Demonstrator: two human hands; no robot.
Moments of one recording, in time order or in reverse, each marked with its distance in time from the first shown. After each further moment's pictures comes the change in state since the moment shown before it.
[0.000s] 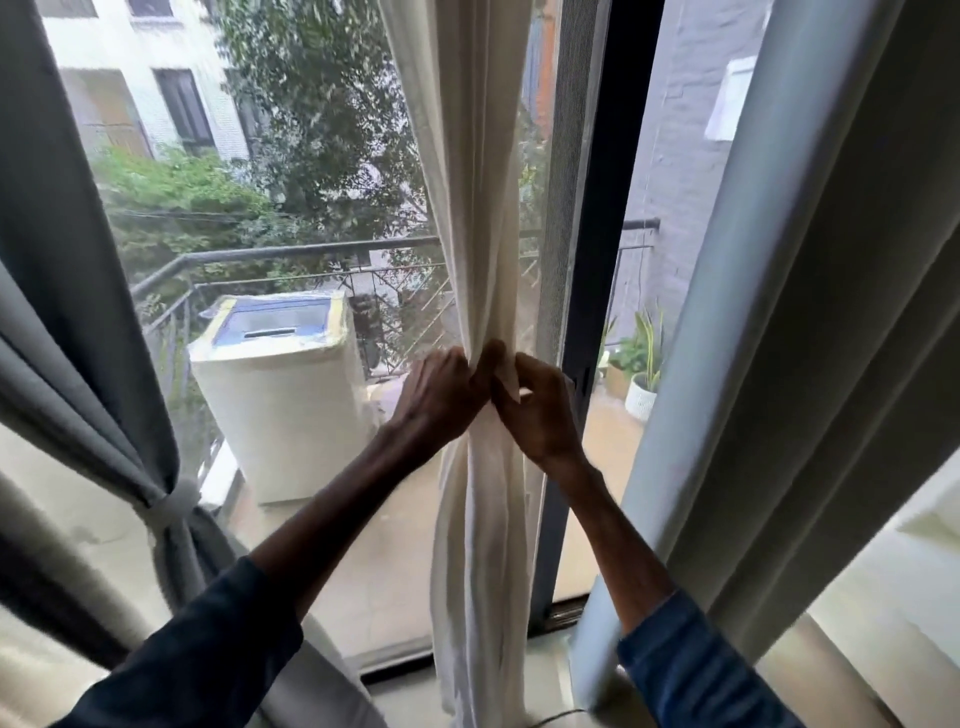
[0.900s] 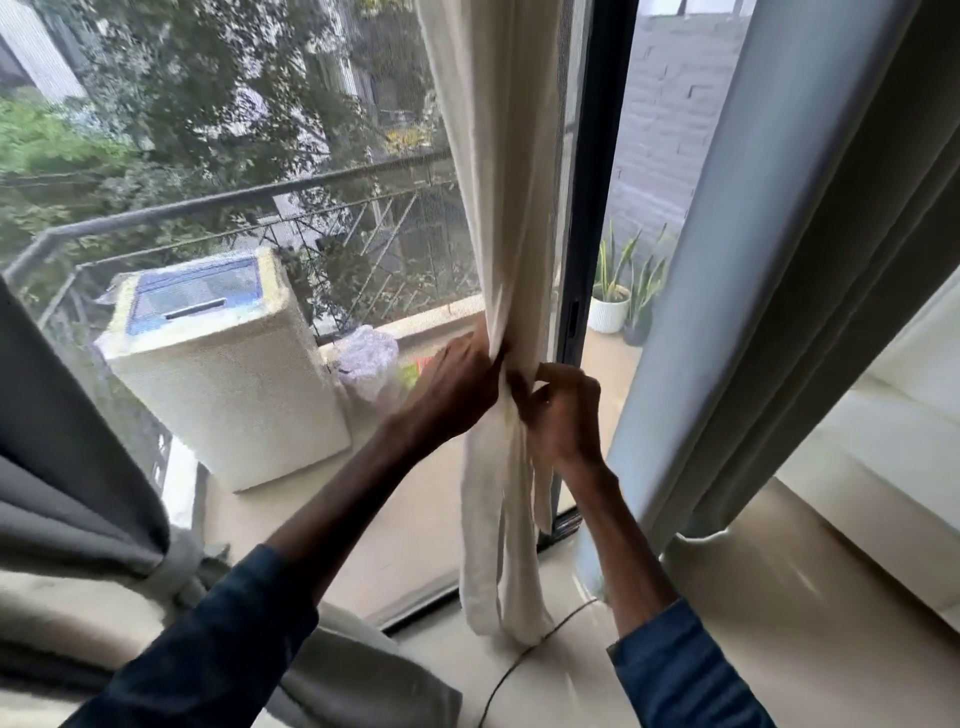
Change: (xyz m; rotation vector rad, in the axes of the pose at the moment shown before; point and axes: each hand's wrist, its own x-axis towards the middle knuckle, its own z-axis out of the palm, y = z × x) left_hand 0.012 -0.090 0.037 -0.066 -0.255 0.333; right_hand -0.055 0.014 0.065 -0.216 0.169 0.287
